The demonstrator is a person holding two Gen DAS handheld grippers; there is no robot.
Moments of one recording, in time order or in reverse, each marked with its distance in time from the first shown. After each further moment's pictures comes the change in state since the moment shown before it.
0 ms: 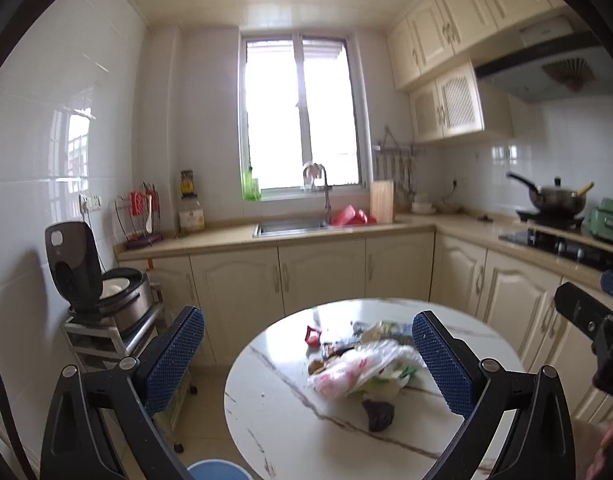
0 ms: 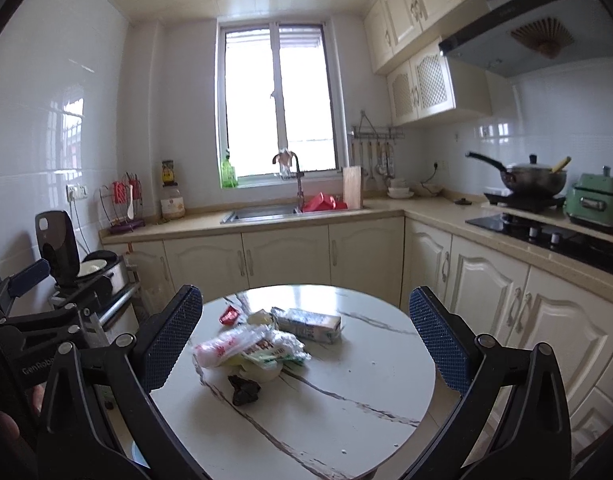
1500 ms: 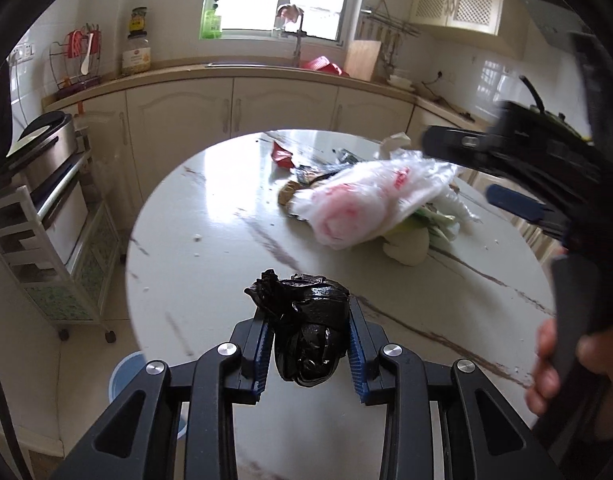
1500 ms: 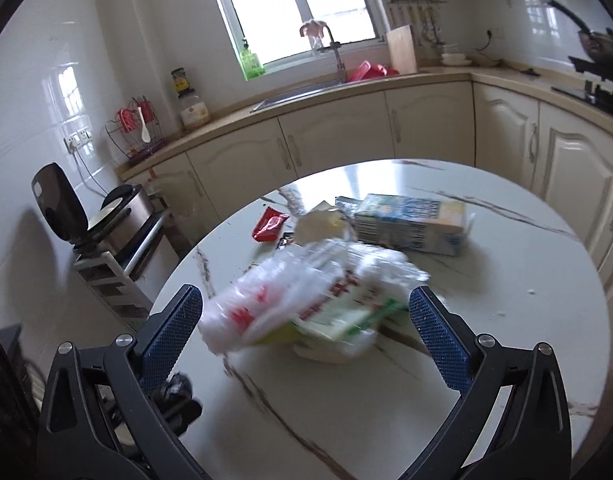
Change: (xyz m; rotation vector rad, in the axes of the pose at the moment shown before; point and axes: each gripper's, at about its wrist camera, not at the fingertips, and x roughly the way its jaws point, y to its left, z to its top) left arm 0.292 0.058 -0.050 -0.123 0.482 -0.240; right arm 0.227 0.064 -0.068 0.142 0.401 0.199
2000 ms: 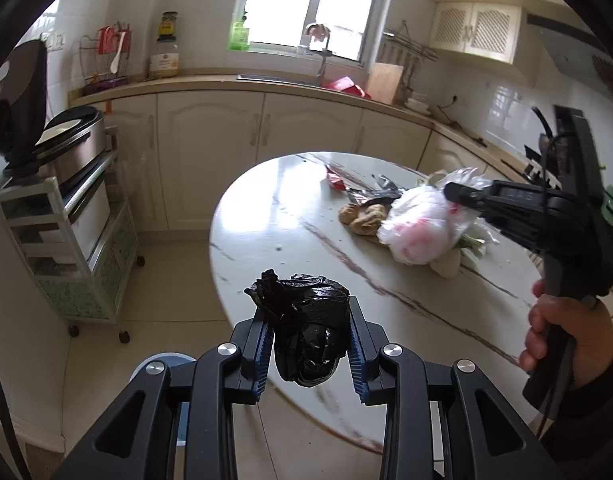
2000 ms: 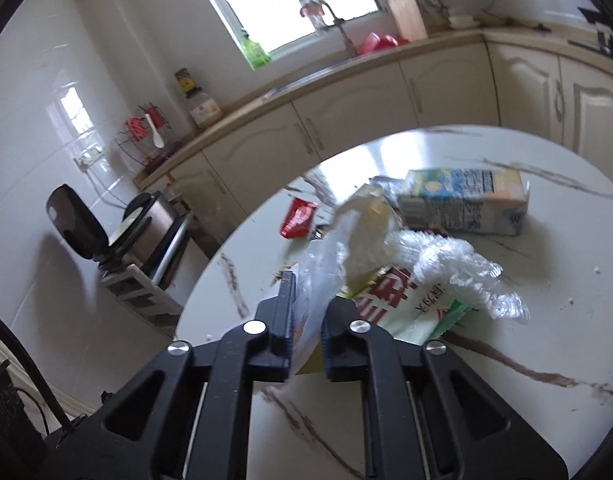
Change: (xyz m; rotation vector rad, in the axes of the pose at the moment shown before) left arm -0.081 0.060 -0.053 -0.076 -0.061 0.014; right arm 0.024 -0.004 -0.003 0.070 0.006 0.139
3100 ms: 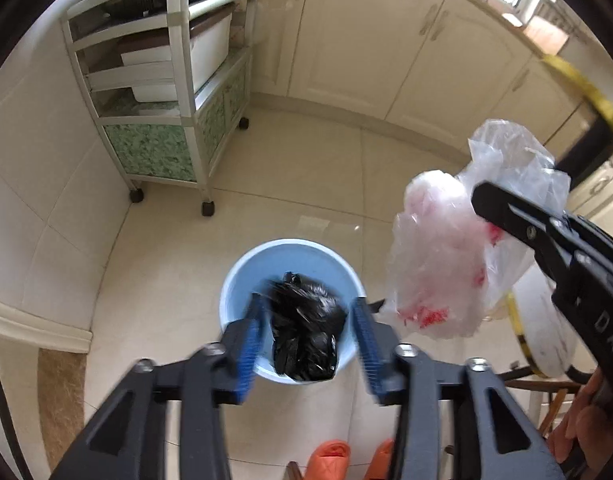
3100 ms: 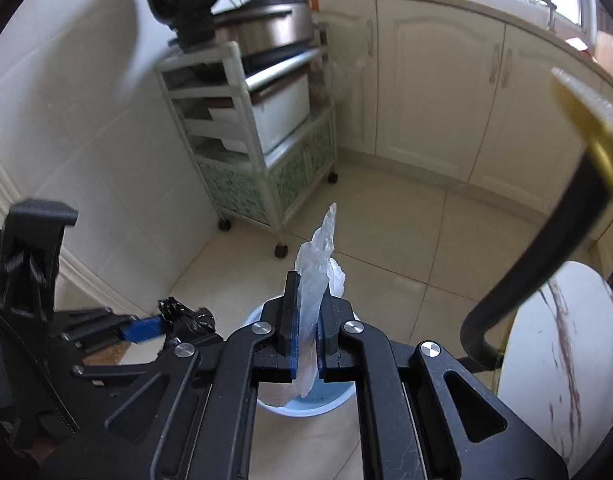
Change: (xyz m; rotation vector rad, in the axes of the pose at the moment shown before) left arm 0.084 0.240 -0.097 -0.279 0.383 0.255; right arm 0.244 0.232 -0.206 -0.526 0.393 0.115
